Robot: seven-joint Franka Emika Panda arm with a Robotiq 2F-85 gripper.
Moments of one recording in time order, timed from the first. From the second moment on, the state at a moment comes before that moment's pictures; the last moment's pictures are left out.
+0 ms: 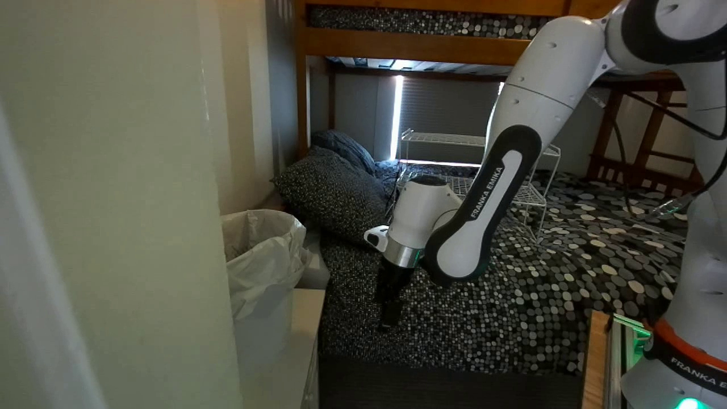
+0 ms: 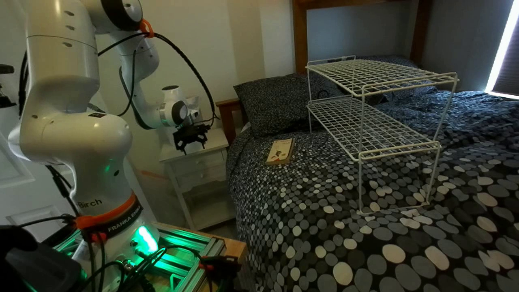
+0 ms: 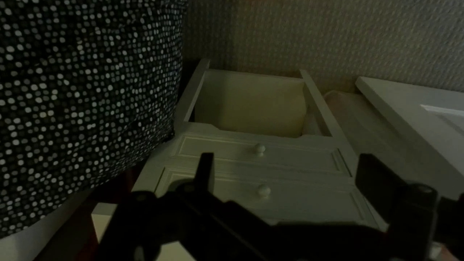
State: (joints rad) arm 0.18 0.39 0.12 -2.42 -0.08 3.04 -0.42
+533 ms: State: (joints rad) arm 0.16 0.43 0.14 -2.38 -0.11 3.04 -0.40
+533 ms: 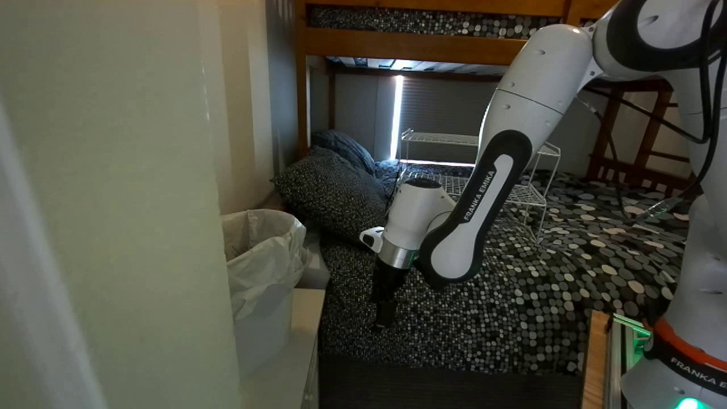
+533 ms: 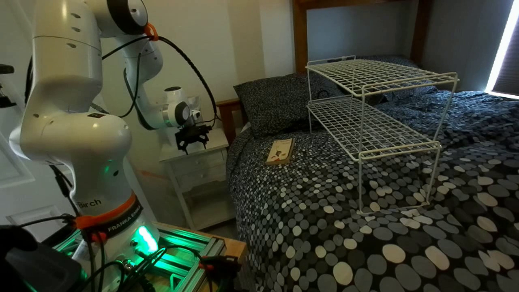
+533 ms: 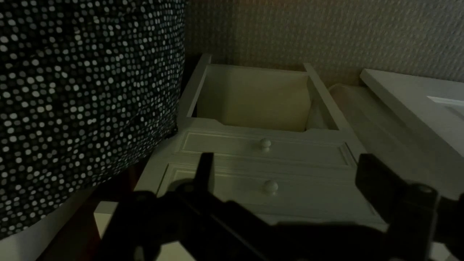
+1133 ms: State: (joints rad) arm 0.15 0.51 0.18 -2.31 -0.13 3.04 -0.37
